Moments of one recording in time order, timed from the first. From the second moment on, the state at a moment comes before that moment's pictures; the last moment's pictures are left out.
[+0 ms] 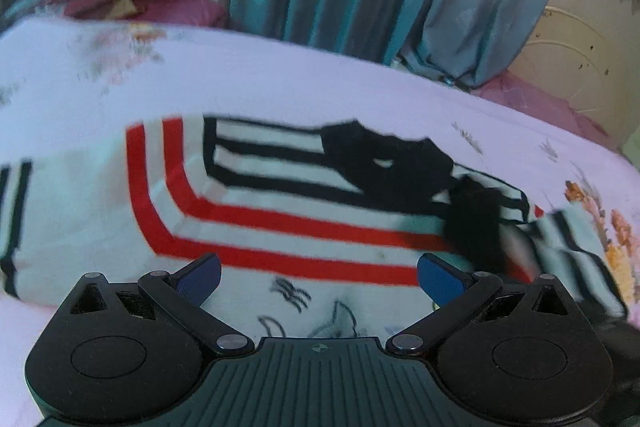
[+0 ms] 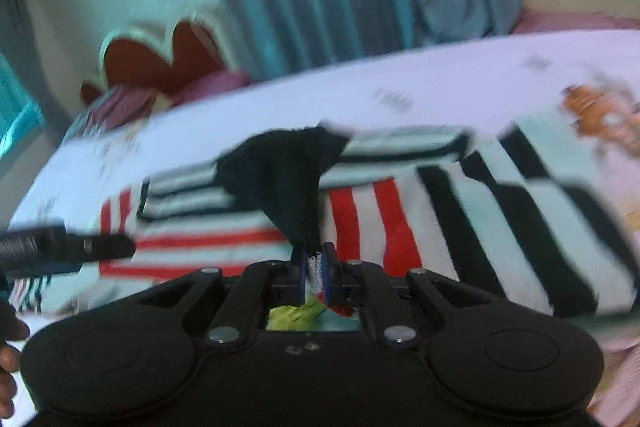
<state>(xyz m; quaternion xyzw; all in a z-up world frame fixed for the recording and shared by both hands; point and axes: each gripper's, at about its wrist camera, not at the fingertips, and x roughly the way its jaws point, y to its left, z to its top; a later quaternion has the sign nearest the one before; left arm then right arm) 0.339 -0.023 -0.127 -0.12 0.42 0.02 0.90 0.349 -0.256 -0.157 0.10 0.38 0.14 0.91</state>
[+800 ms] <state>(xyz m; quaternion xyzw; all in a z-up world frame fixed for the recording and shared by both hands) 0.374 -0.056 -0.189 -0.25 0.42 -0.04 0.87 0.273 -0.344 -0.165 0.06 0.39 0.00 0.92</state>
